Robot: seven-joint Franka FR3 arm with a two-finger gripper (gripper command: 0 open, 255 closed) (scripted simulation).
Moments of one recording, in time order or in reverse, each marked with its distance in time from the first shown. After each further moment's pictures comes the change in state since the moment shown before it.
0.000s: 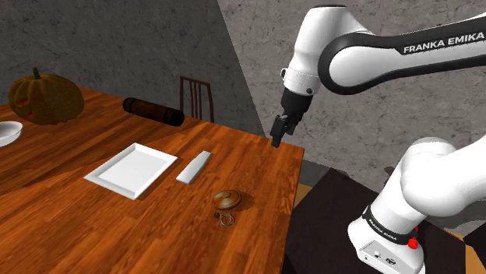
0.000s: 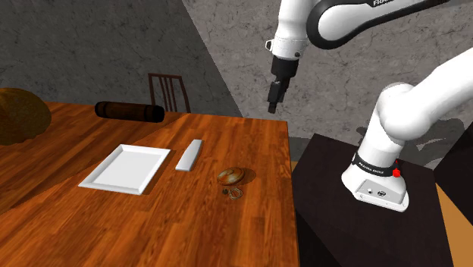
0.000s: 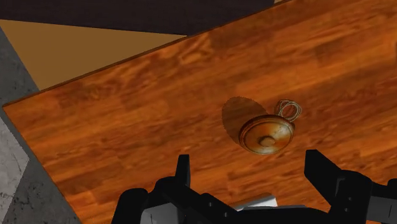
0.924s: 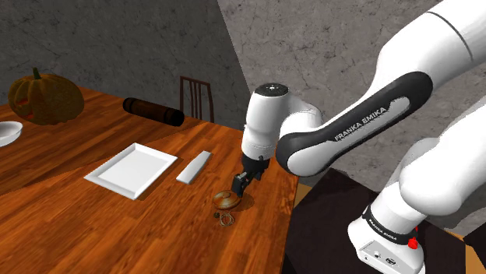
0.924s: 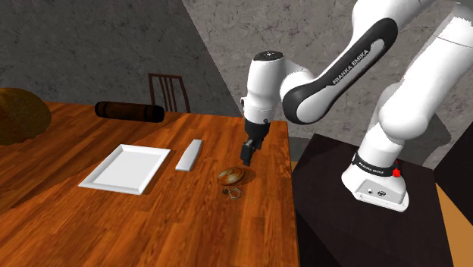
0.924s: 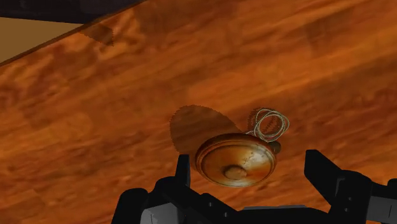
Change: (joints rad) arm -0.050 0.471 0.345 -0.004 -0.108 0.480 0.380
